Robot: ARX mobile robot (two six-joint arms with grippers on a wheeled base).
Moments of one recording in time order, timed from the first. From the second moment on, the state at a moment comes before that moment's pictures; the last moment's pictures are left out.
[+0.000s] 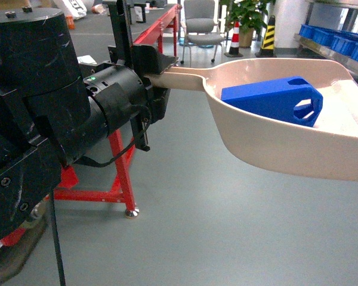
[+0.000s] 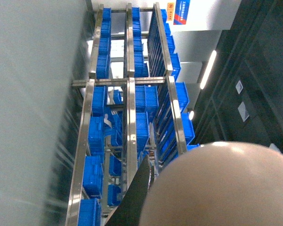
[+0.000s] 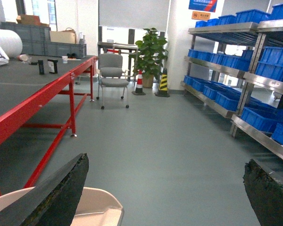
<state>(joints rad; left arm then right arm) -0.39 2.04 0.89 1.28 0.09 -1.58 0.31 1.06 0.55 0.69 0.48 -0.13</state>
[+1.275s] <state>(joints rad) -0.39 2.04 0.89 1.28 0.09 -1.58 0.31 1.06 0.55 0.69 0.48 -0.13</state>
